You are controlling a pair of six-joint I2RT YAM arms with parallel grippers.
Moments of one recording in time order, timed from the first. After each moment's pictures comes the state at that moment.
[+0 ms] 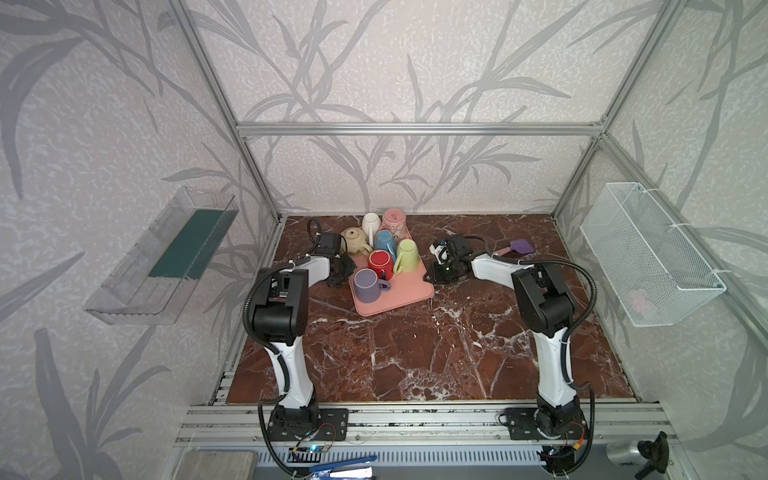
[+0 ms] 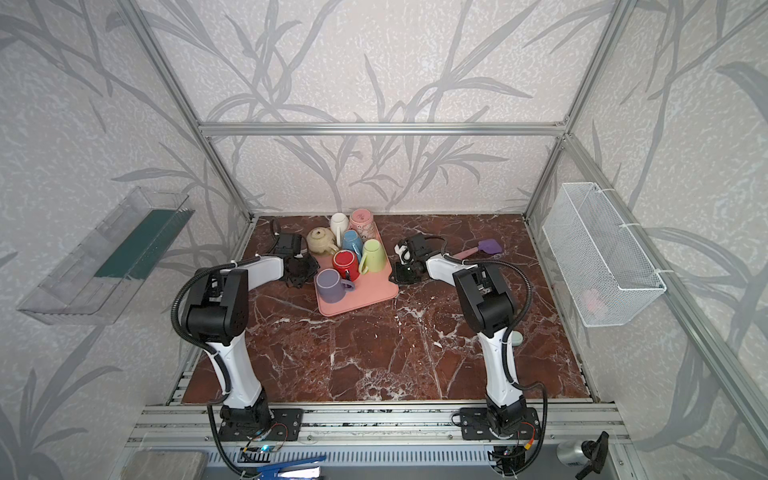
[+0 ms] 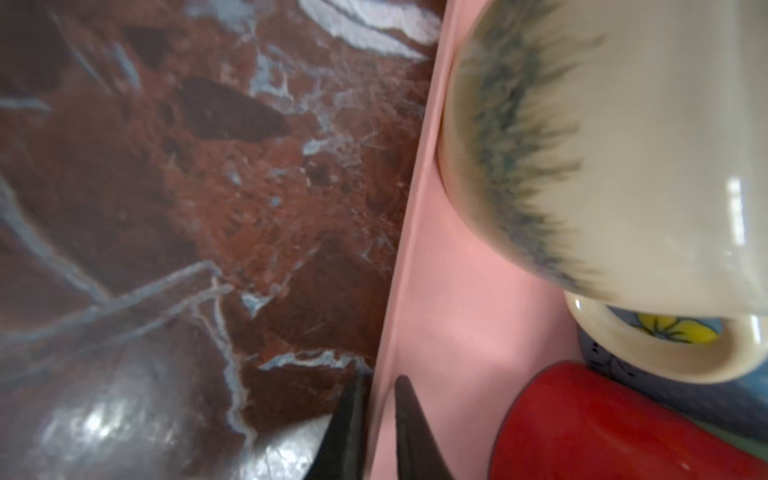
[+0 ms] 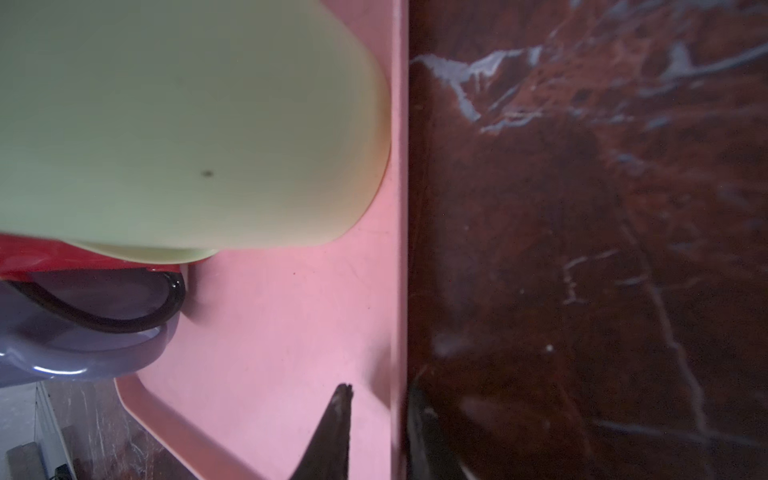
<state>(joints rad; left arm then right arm) -0.06 1.97 1.22 -0.27 0.11 -0.72 0.44 2.16 1.45 -0.28 -0.44 0.37</state>
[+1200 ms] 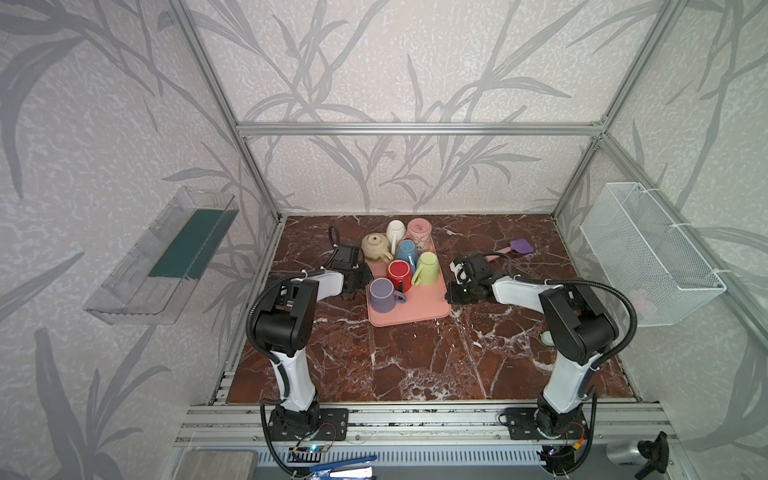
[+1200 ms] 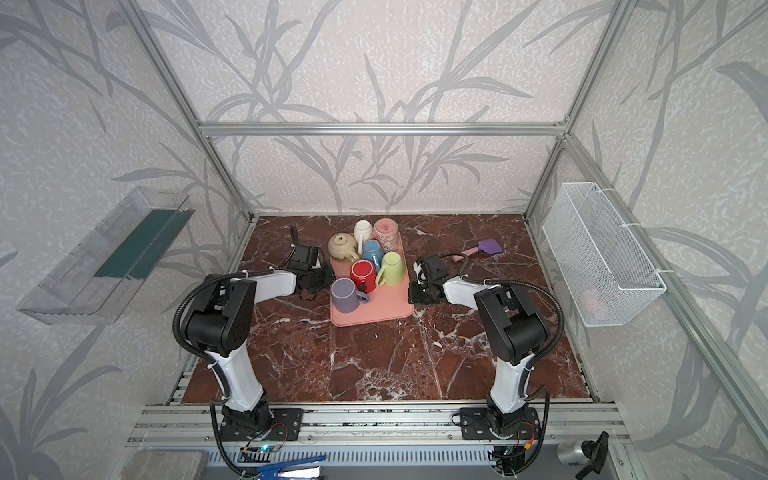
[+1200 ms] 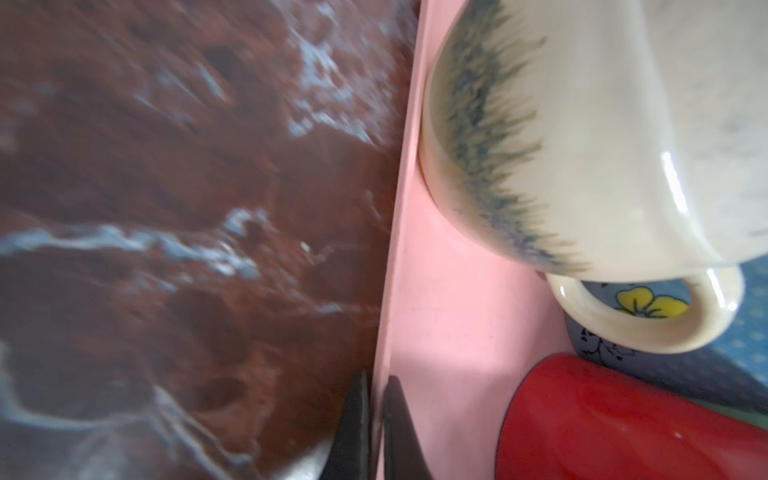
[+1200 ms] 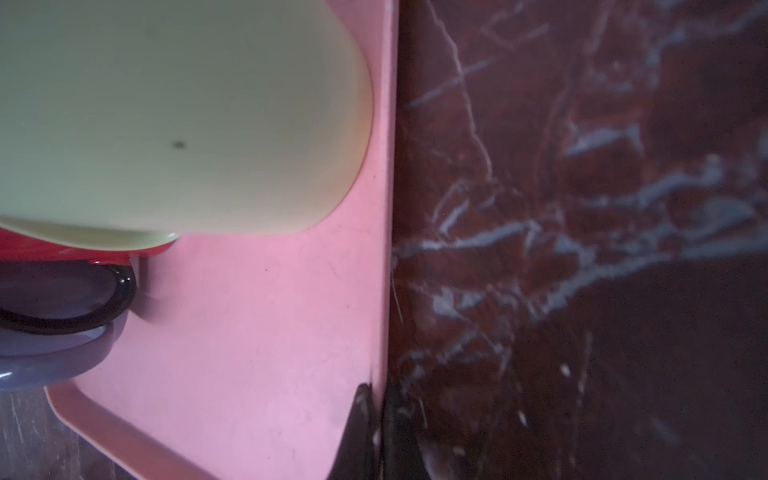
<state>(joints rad) -0.22 1.88 1.01 -0.04 0.14 -0.68 0.44 1.82 0.97 -0.17 -0.28 0.43</state>
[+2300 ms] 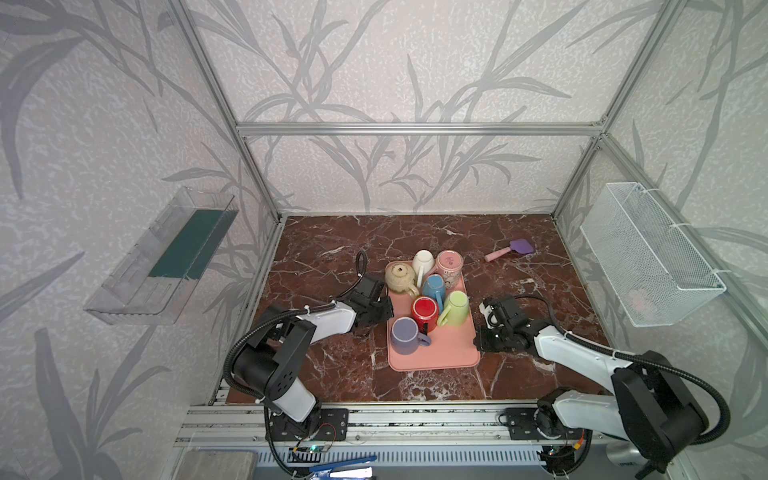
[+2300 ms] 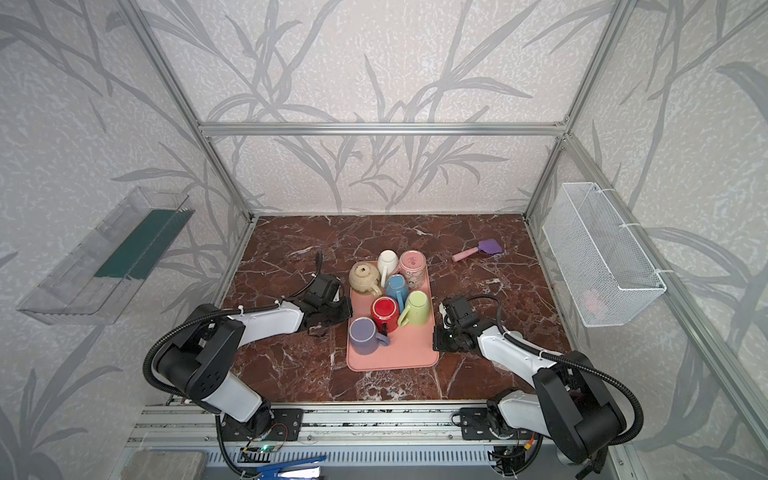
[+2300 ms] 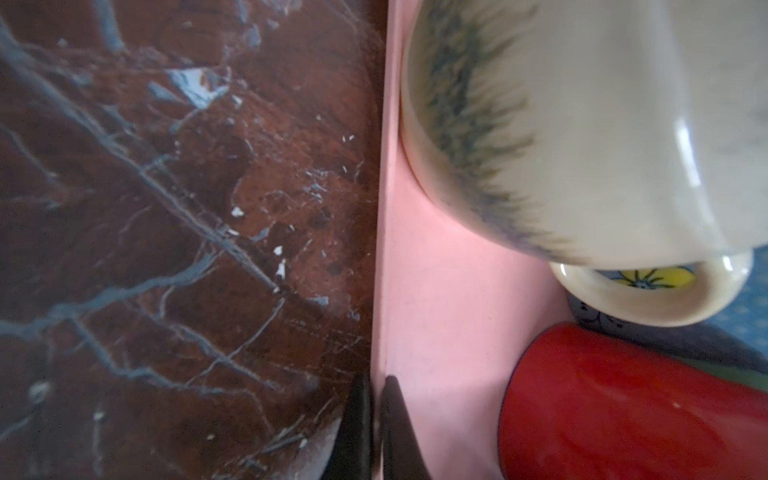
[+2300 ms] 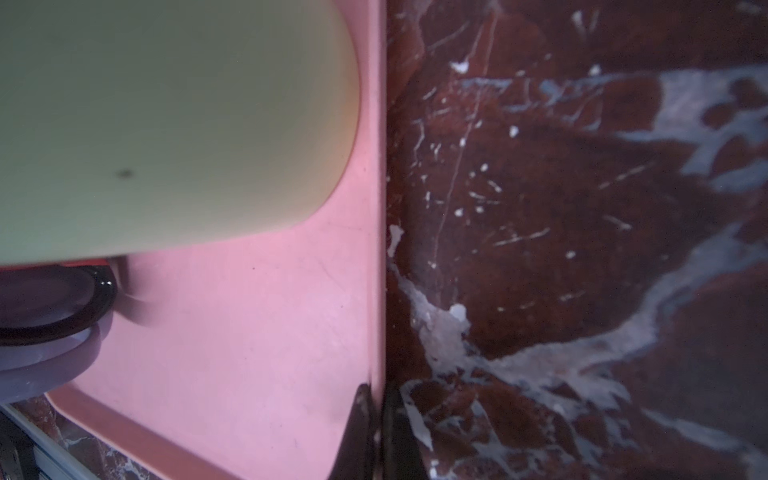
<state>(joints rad) -0.49 1.61 0.71 -0.06 0.11 -0.76 0.46 1.26 0.48 -0.34 -0.25 0.53</state>
